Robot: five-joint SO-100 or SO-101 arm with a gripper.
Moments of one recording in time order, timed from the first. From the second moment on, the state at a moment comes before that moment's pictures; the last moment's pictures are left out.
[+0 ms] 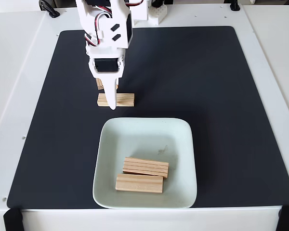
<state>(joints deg) 1.2 71.5 80.9 71.5 -8.2</state>
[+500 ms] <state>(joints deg) 0.7 66.7 77.9 71.5 -7.6</state>
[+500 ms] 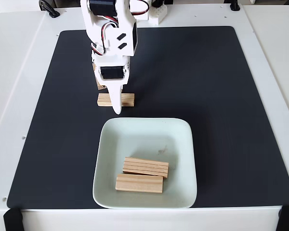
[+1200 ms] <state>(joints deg) 0.8 66.0 76.9 71.5 -7.6</state>
